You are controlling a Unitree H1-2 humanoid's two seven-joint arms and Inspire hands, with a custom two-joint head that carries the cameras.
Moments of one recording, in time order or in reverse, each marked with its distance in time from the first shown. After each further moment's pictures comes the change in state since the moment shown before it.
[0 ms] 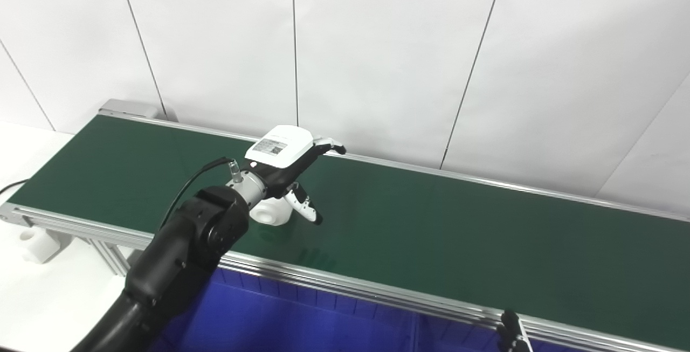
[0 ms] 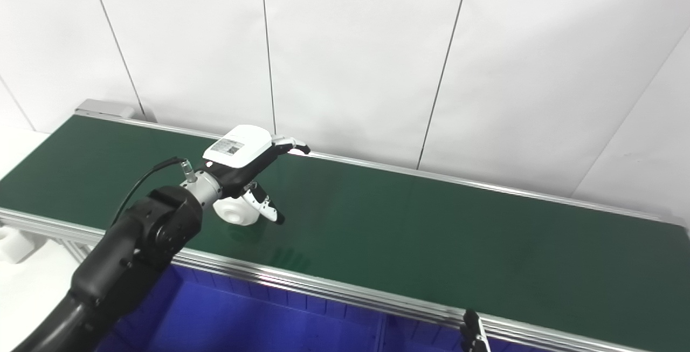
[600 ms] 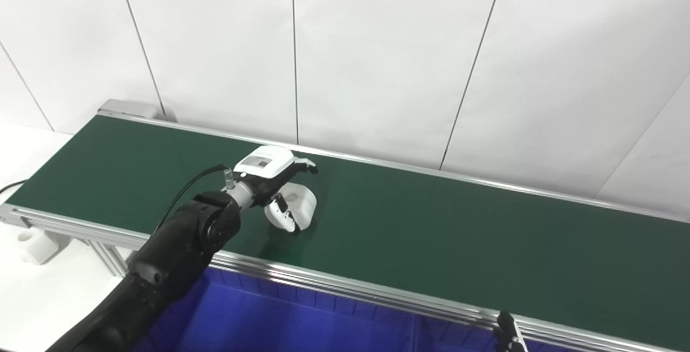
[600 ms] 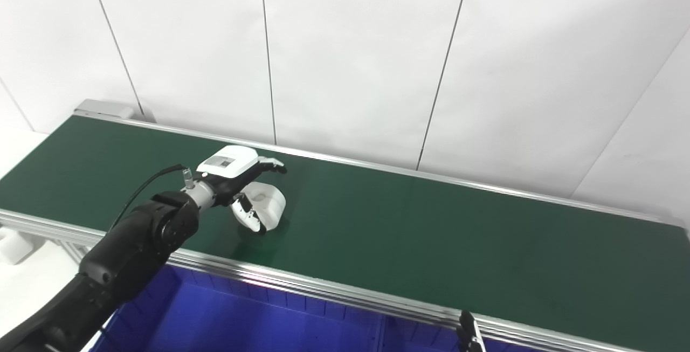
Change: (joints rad) left arm -0.043 0.026 -0.073 0.275 -0.030 -0.031 0.098; right arm 0.004 0.000 0.007 -0.007 -0.021 0.000 -0.005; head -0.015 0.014
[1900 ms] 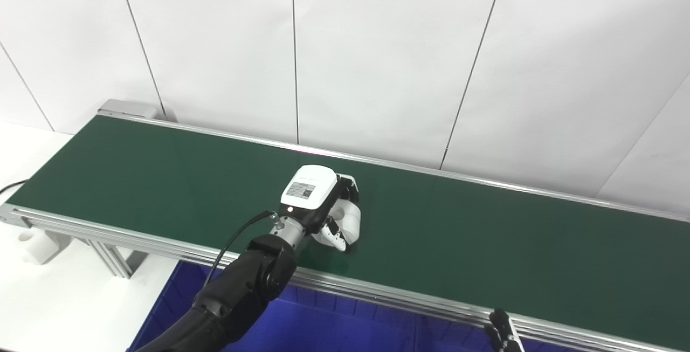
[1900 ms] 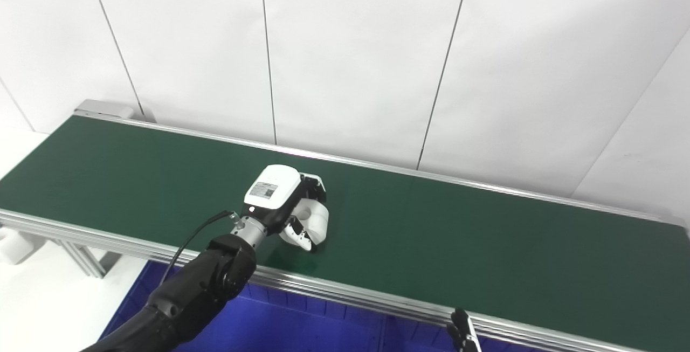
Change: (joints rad) left arm 0.011 -0.200 -0.131 0.170 0.014 -0.039 0.483; right arm 0.022 -0.014 0.021 -0.058 -0.019 0.000 0.016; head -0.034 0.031
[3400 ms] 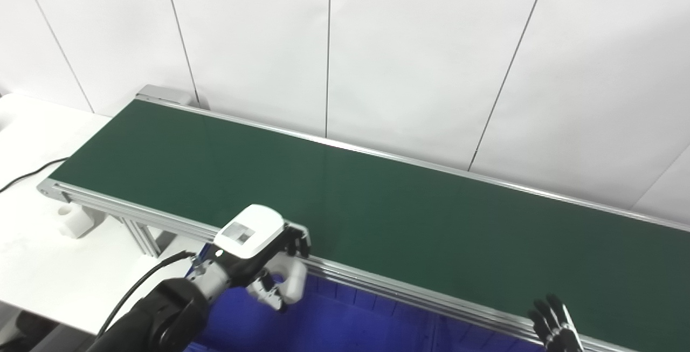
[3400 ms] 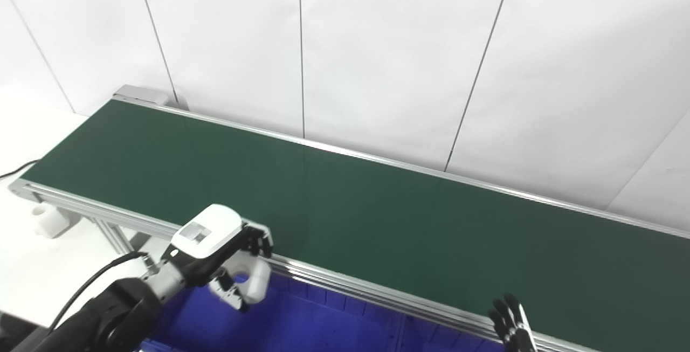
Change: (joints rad) left arm 0.527 0.243 0.225 -0.639 0.007 -0.064 -0.303; right arm -0.062 -0.073 -0.035 -0.061 0.139 0.034 0.058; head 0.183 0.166
